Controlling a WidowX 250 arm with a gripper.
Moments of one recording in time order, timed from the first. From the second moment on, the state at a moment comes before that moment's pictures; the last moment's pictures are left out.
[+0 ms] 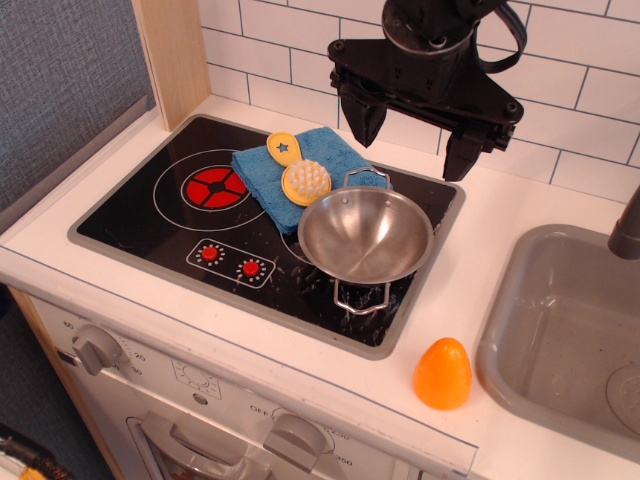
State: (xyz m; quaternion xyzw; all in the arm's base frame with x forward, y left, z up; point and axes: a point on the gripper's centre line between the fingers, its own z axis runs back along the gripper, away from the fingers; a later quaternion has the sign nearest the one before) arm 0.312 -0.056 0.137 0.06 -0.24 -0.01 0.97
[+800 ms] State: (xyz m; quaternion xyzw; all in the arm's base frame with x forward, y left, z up) arm 0.301 -0.078 0.111 0.05 -0.21 -0.02 0.98
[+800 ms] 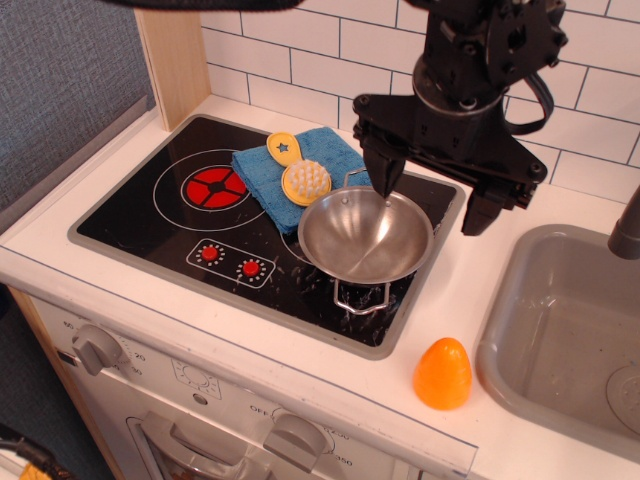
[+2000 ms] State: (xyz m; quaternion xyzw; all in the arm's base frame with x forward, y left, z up) arm 0.265 -0.123 0.041 0.00 -0.12 -0.02 0.99
